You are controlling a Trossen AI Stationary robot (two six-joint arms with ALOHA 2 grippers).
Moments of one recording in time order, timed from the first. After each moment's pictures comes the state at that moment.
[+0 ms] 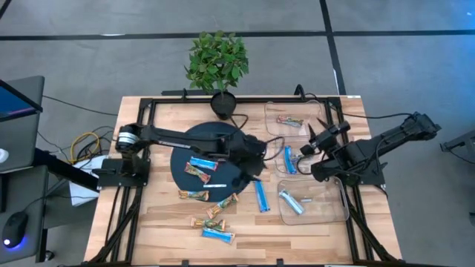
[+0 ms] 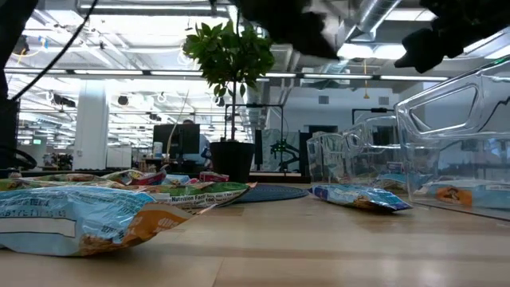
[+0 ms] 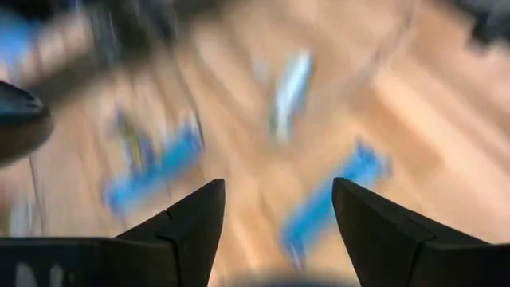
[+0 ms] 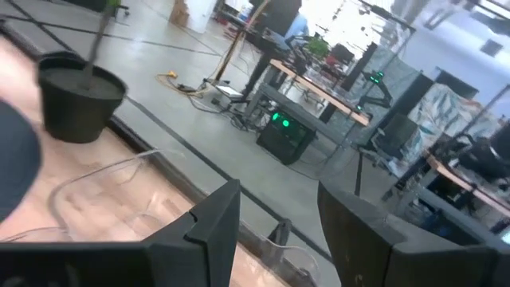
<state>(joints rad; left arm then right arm) -0.04 1.91 1.62 -0.46 0.19 0.48 0.39 0.94 0.68 -1.06 1.44 0.78</state>
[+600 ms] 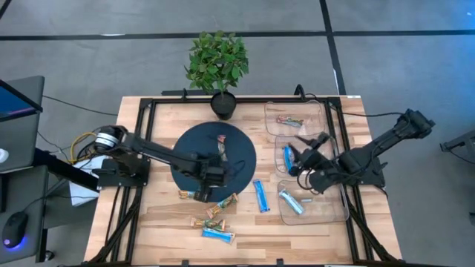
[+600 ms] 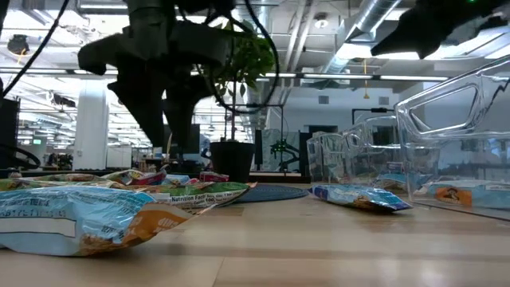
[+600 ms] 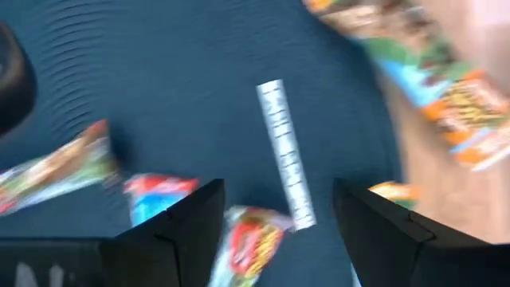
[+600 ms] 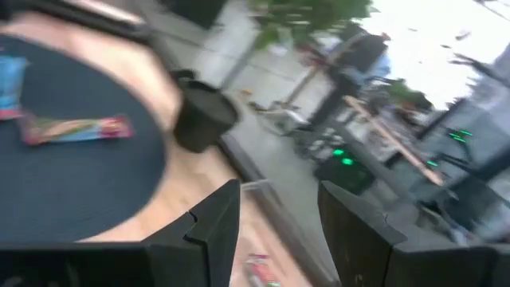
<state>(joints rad) -0.19 1.70 1.18 -0.79 -0.10 0.07 0.50 1.06 0.68 -0.41 1.27 0.10</state>
